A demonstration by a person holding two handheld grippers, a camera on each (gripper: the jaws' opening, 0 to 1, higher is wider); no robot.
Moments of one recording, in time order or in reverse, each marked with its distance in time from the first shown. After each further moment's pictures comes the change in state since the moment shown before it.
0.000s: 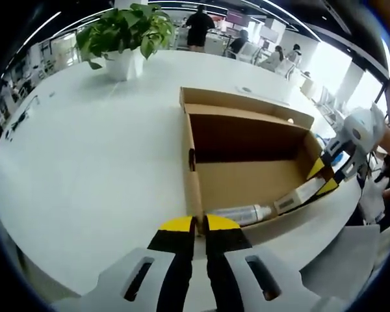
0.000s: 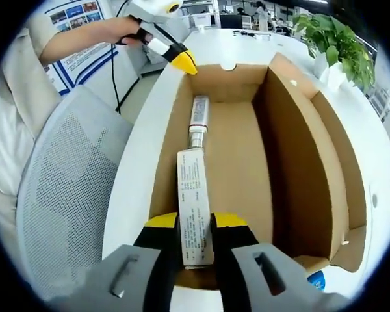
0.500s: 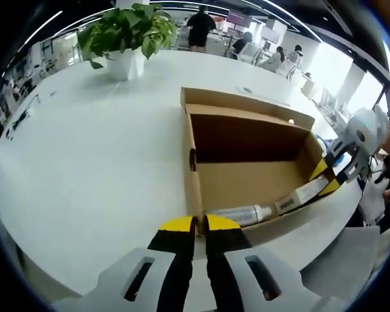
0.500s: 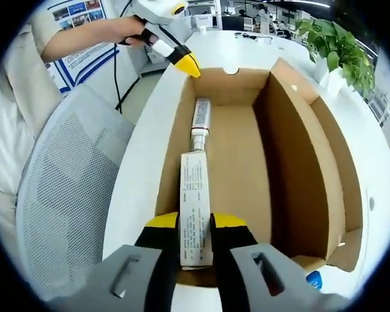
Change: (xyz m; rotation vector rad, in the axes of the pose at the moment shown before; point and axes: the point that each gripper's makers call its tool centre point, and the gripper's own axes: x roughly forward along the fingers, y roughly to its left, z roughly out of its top) left arm 0.000 0.000 0.000 -0.005 -0.002 0.004; right arm -0.006 0.001 0.004 -0.005 -0.011 -0.011
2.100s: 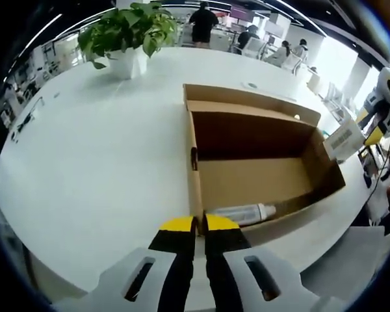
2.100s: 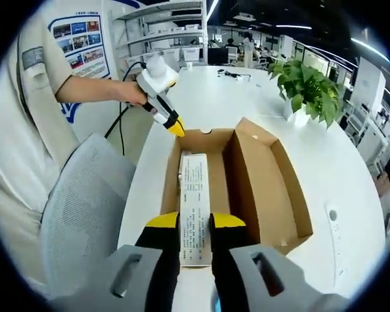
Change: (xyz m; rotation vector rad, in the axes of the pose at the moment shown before) left arm -0.001 0.001 -0.001 0.014 0.030 0.054; right arm -0.116 -0.009 0.051 0.001 -0.205 -0.119
